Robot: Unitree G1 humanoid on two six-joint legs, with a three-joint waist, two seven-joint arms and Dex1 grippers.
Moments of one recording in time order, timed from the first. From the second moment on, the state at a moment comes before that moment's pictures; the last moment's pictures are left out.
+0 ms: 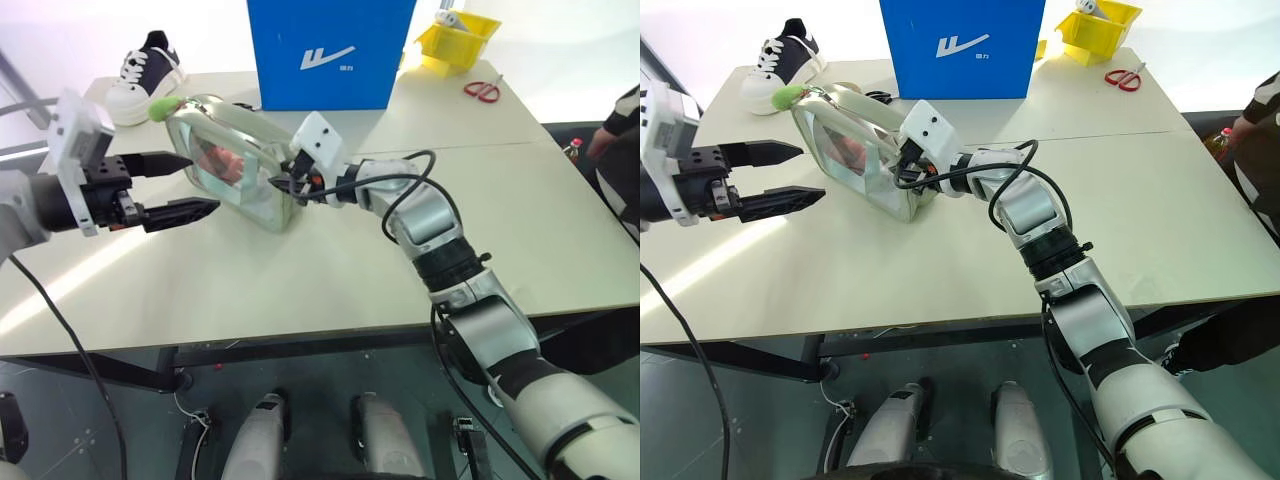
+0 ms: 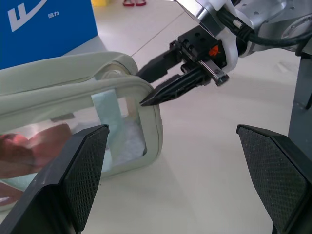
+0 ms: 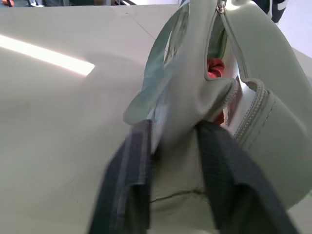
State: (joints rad) left arm -0.52 1.04 0.33 -0.26 -0.77 0.87 -0.98; right arm -1.06 -0.21 0.29 0.40 0.12 0.42 0.73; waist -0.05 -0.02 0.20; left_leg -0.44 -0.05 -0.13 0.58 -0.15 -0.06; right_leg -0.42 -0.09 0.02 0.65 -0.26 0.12
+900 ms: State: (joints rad) left arm -0.58 1.02 0.25 -0.11 -0.70 0.75 -1.04; right arm -1.06 -0.69 0.19 0.58 0.06 0.18 1.11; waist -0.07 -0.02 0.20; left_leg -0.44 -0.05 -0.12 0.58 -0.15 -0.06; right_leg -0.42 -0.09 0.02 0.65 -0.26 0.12
